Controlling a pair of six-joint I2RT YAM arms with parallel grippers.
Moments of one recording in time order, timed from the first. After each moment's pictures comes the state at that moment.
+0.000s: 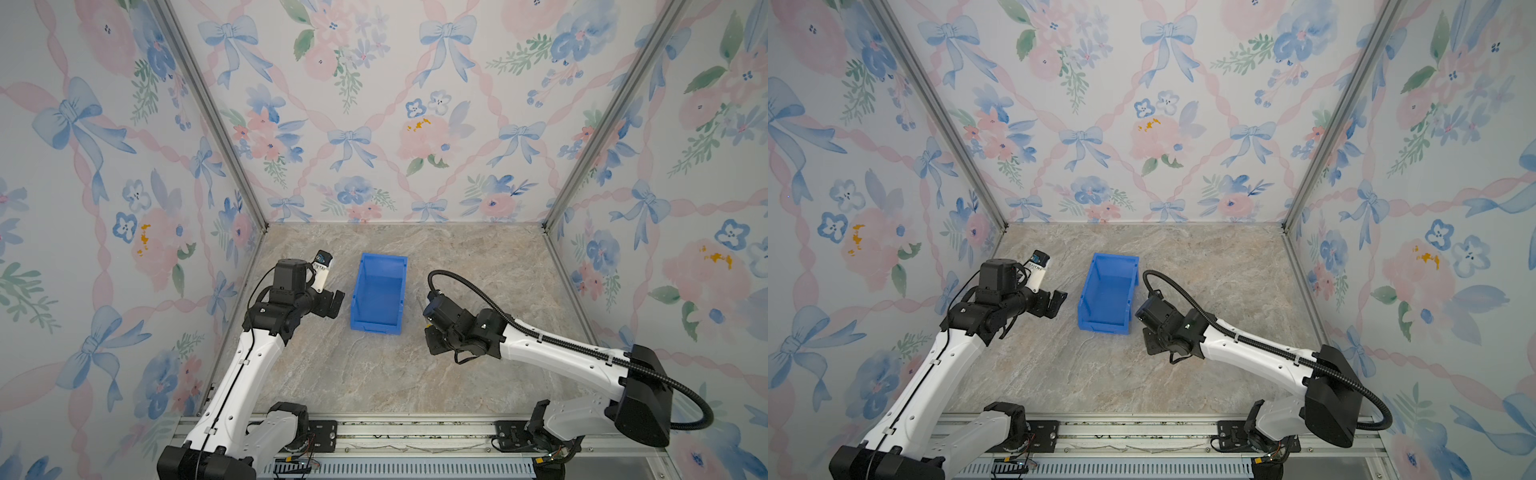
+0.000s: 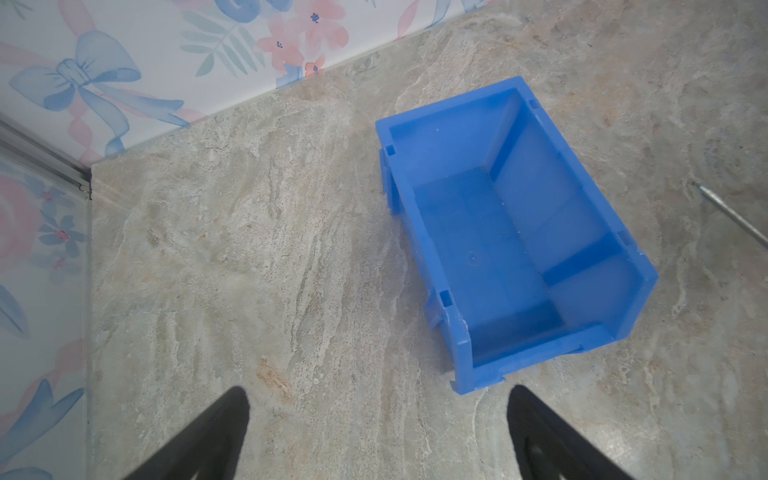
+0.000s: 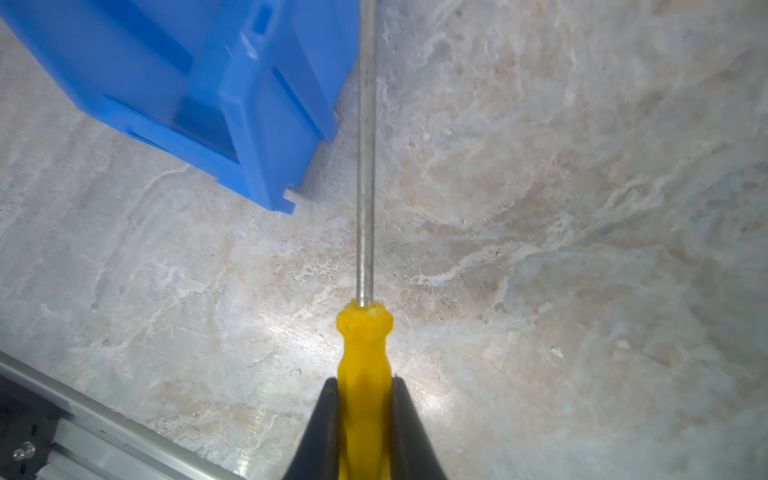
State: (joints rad) left arm -0.14 1.02 0.96 -0.66 0.12 0.23; right arm 0.97 1.40 1.10 -0.76 0.19 0.60
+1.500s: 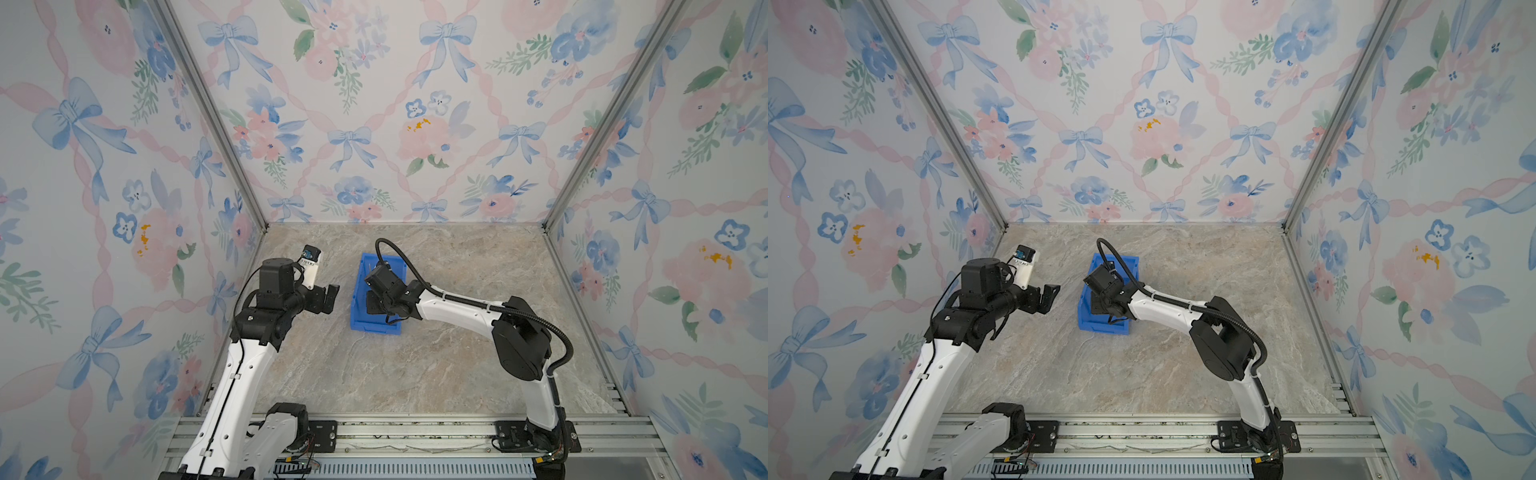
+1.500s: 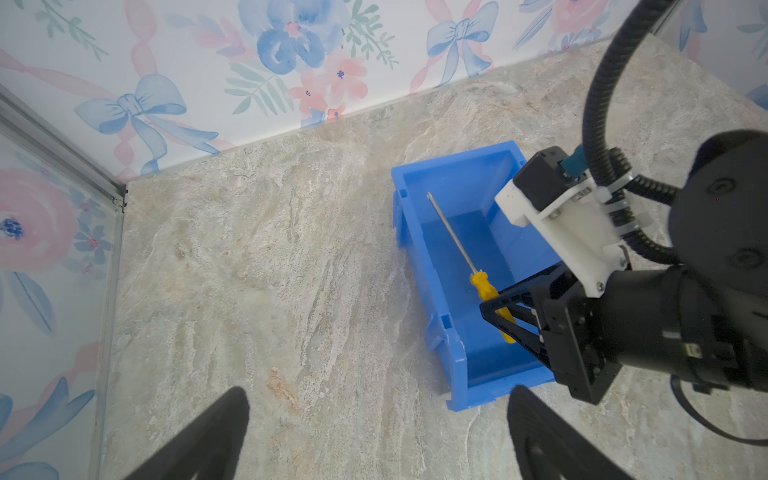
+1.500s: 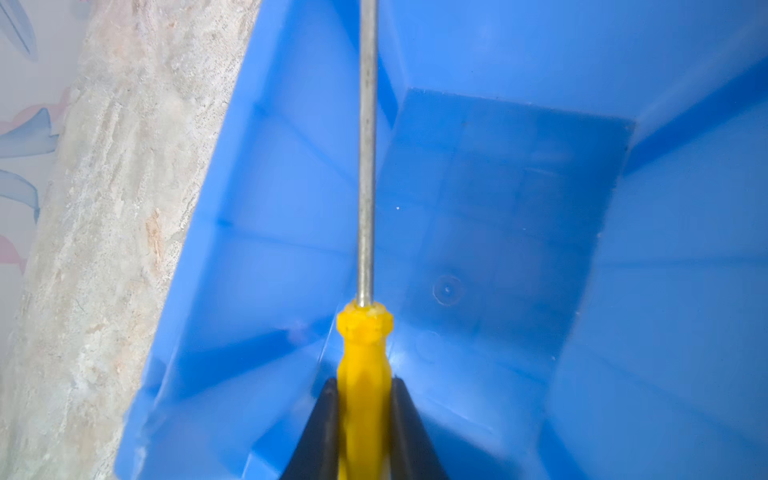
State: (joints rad) left arm -0.08 0.95 0.99 -0.66 0.17 0.19; right arm 0.95 2.09 1.65 -0.45 0.16 0.74
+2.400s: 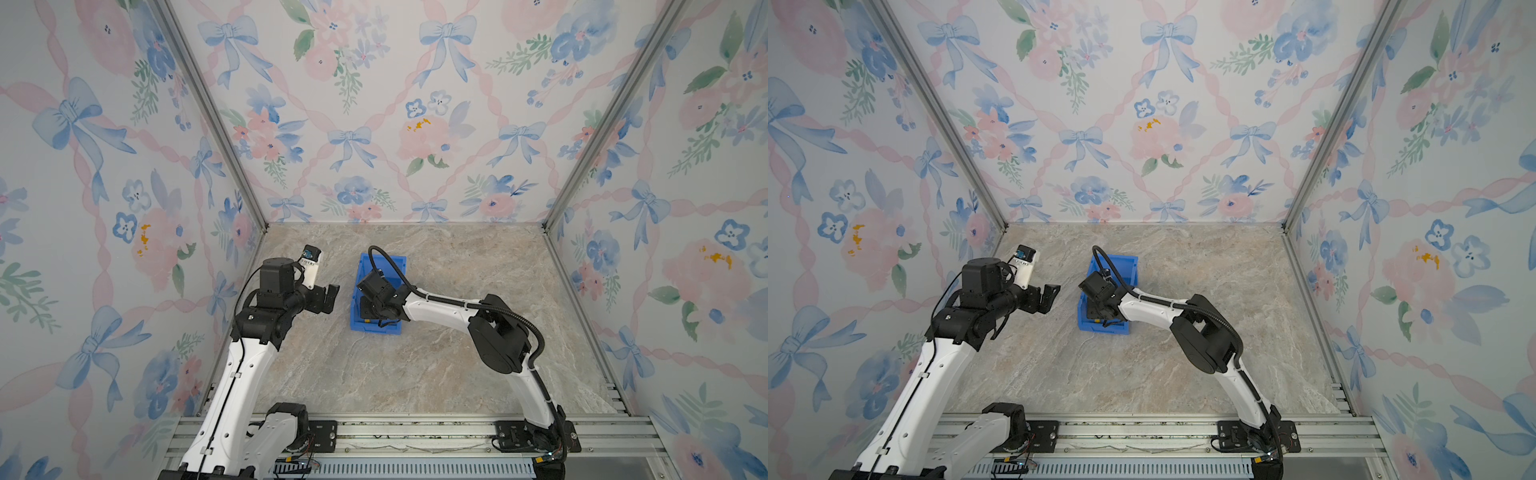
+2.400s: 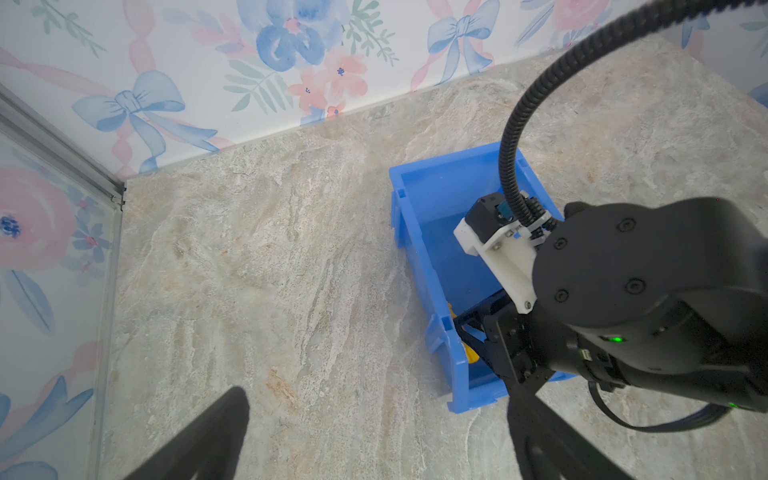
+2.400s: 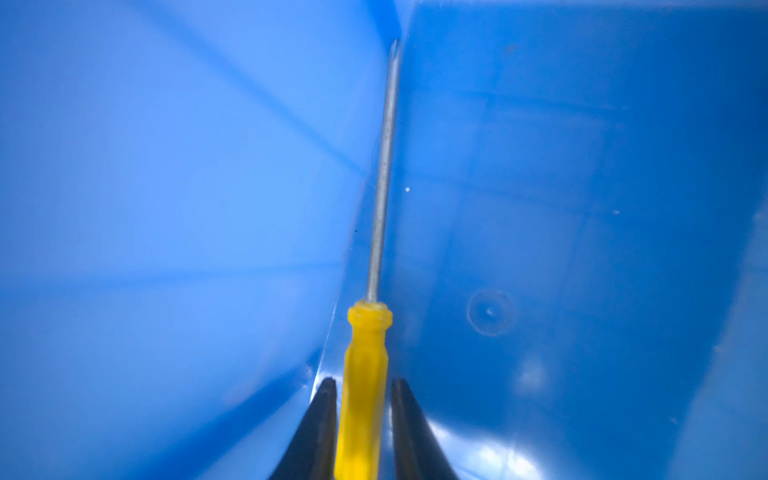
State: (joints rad) left arm -0.08 0.96 0.99 -0.66 0.17 0.19; right arm 0.96 2.24 1.73 -0.45 0.12 0.79
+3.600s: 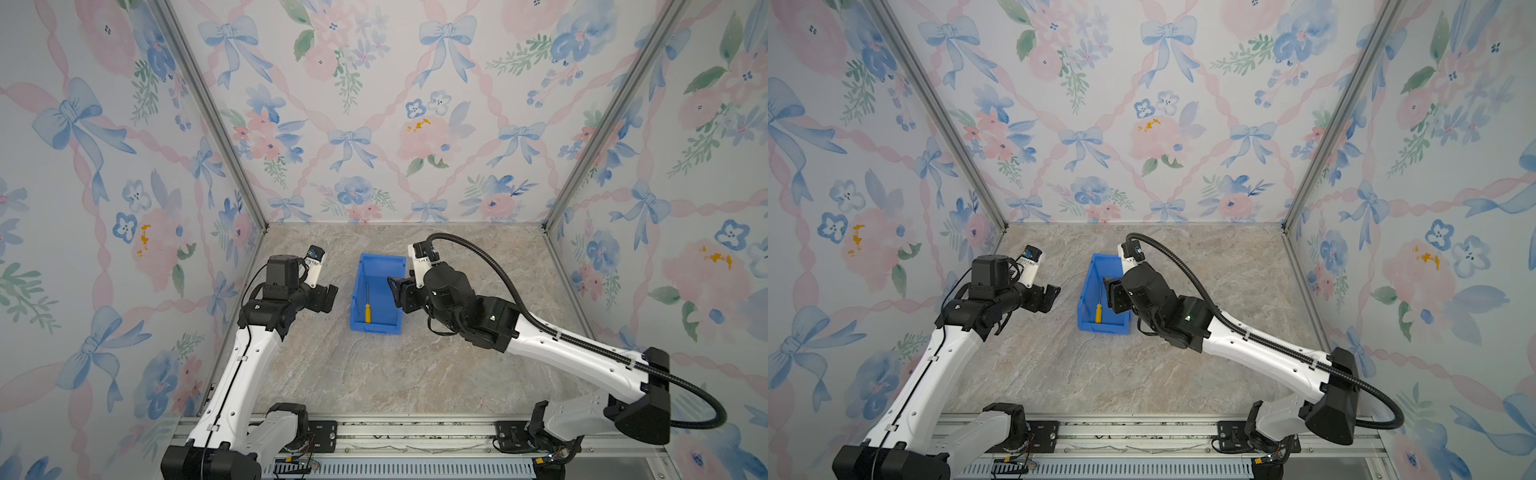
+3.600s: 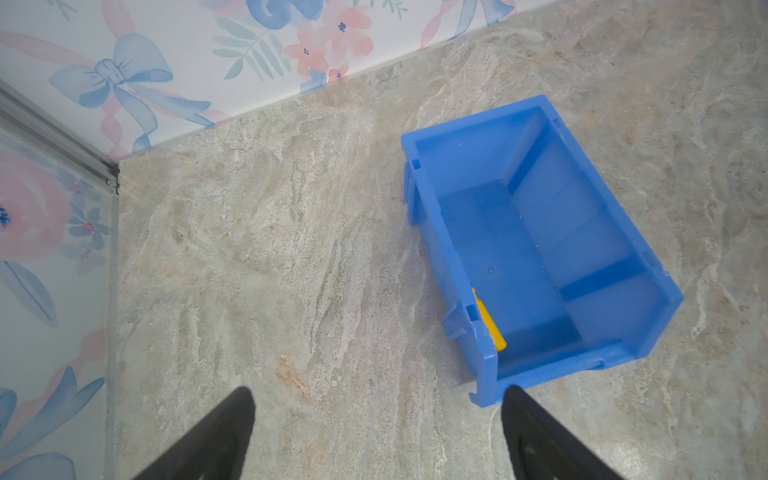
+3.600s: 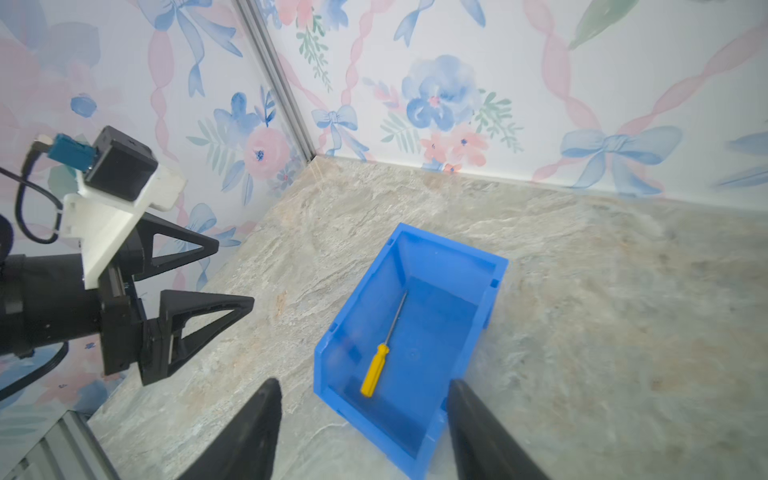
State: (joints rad) left arm -0.08 1.06 0.99 -0.66 0.14 0.24; right arm 1.06 1.35 1.28 -0.32 0.44 0.40
